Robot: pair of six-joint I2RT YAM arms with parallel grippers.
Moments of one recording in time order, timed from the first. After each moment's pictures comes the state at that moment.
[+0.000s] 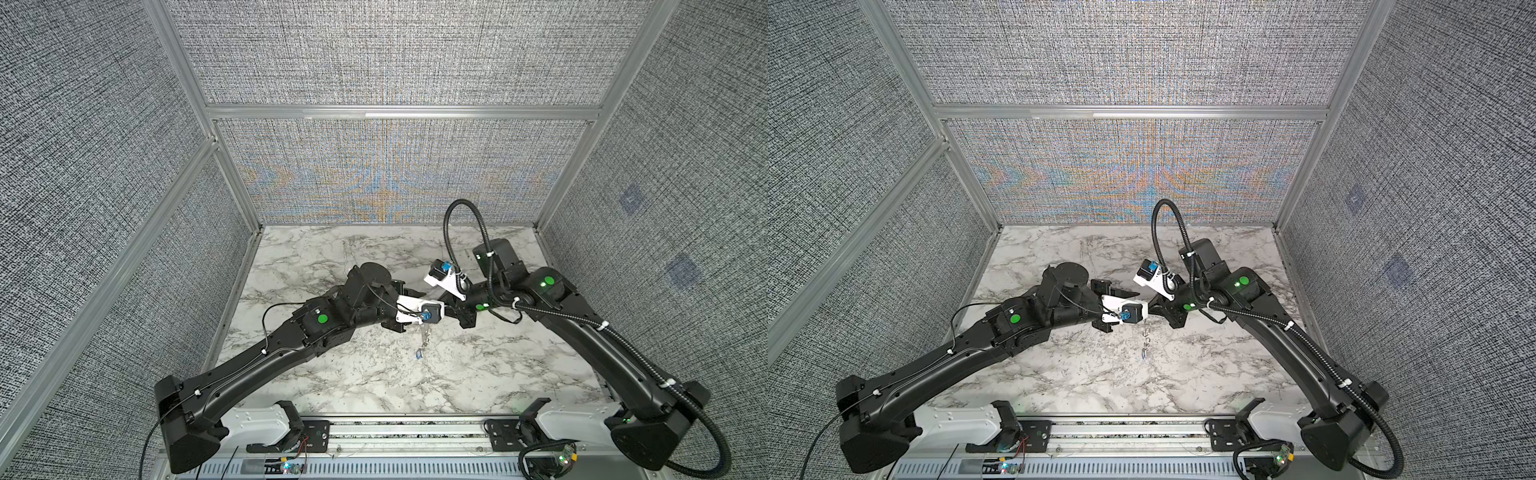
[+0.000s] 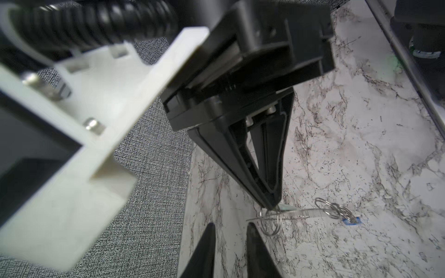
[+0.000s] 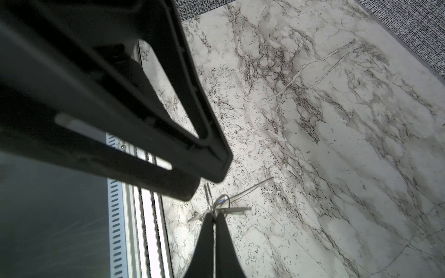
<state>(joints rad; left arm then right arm) -0.99 1.22 1.22 -0.46 0.13 0.90 0.61 1.27 1.38 -0.99 -0.54 -0.40</state>
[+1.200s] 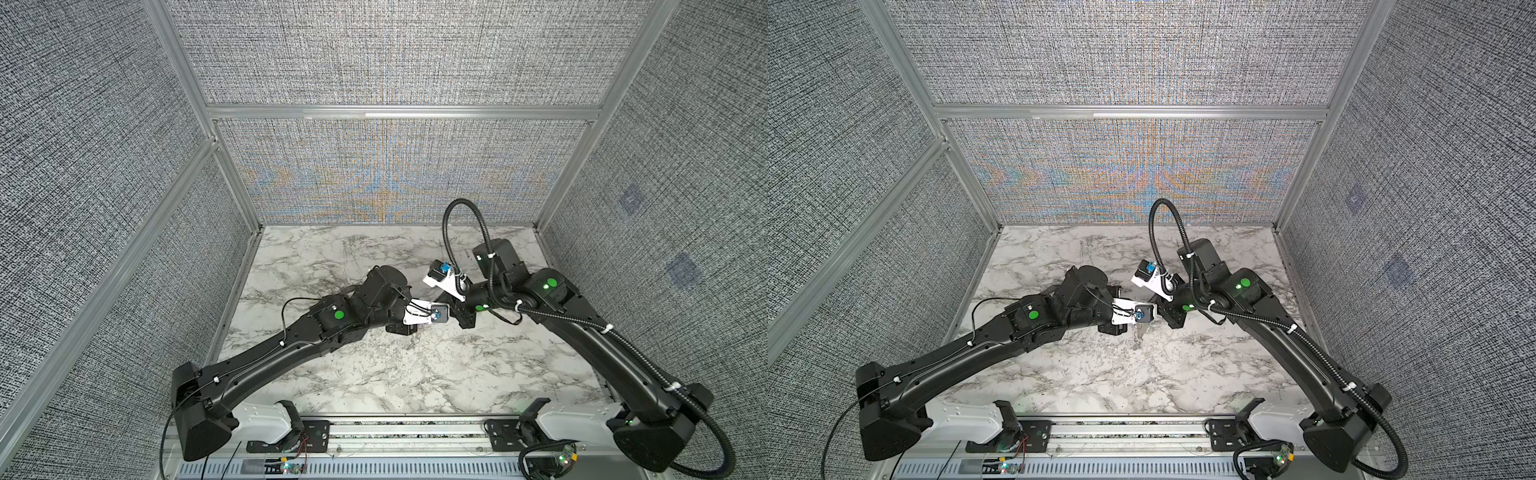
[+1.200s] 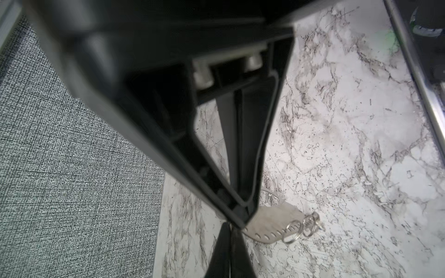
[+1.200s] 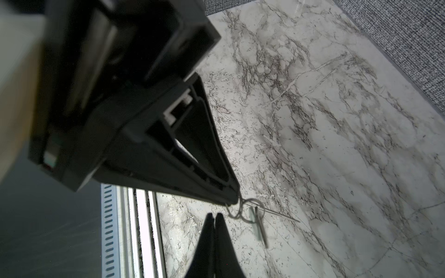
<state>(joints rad) -1.02 1.30 1.25 -0.54 0.07 0.82 0.64 1.25 1.39 -0.98 -0.51 -0.41</state>
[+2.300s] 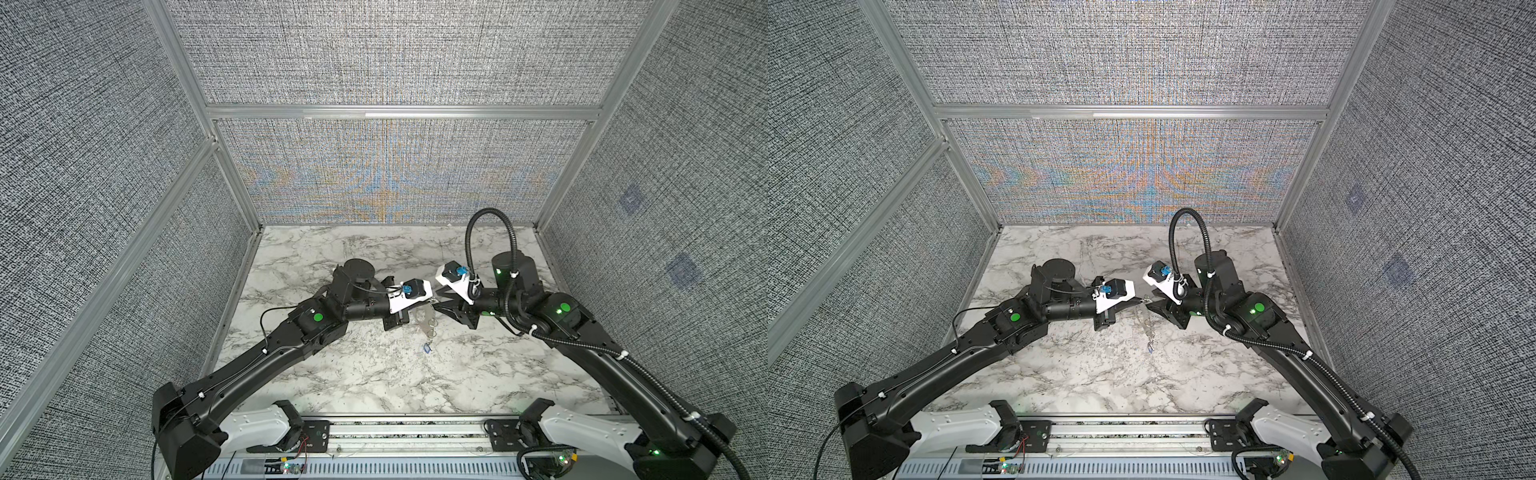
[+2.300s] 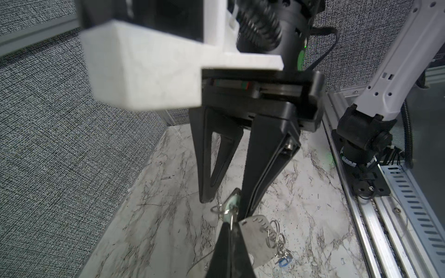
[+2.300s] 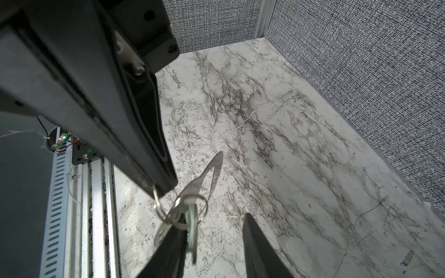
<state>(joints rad) -0.86 1.18 1.10 -0.25 0.48 0.47 0.61 1.08 1.17 -0.66 -0.45 -0.36</state>
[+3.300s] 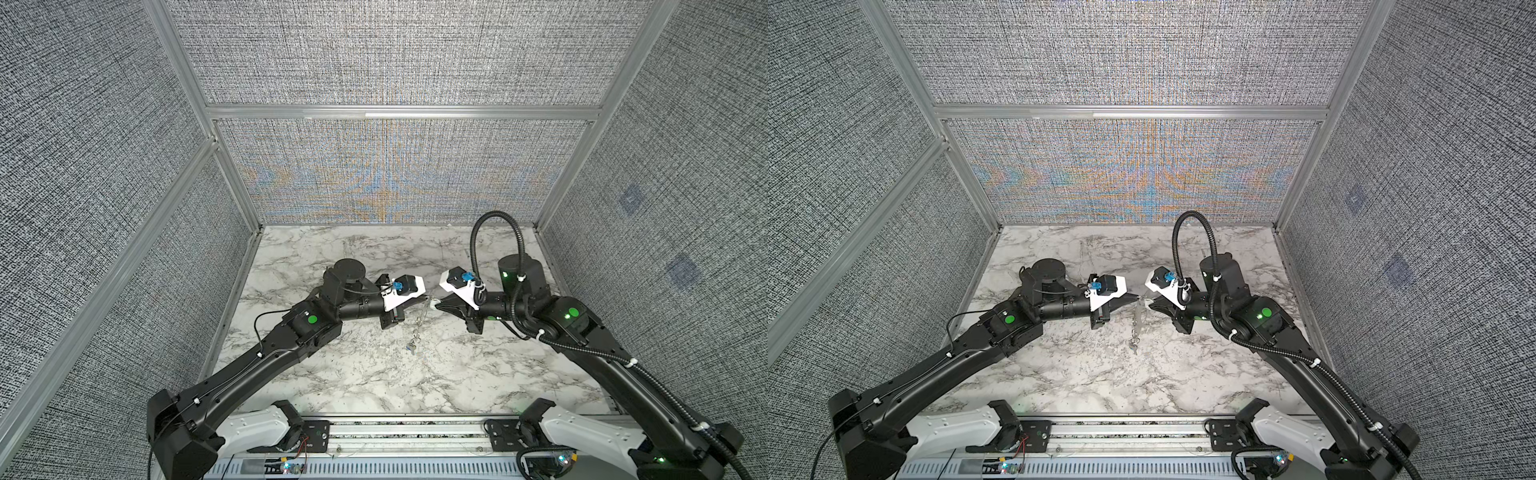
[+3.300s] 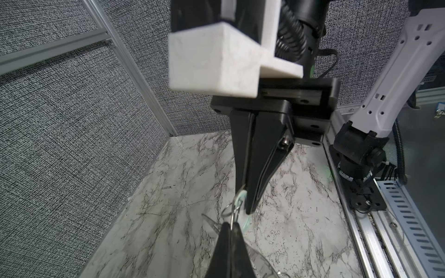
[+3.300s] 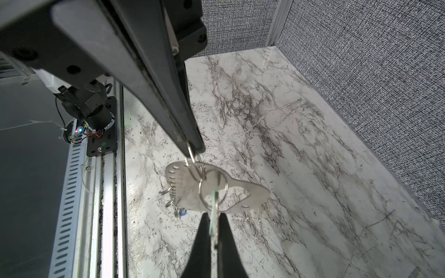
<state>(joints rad) -0.82 1.15 1.06 -0.18 0.54 0.41 0.60 1.04 1.16 -0.70 -0.50 -0.42</state>
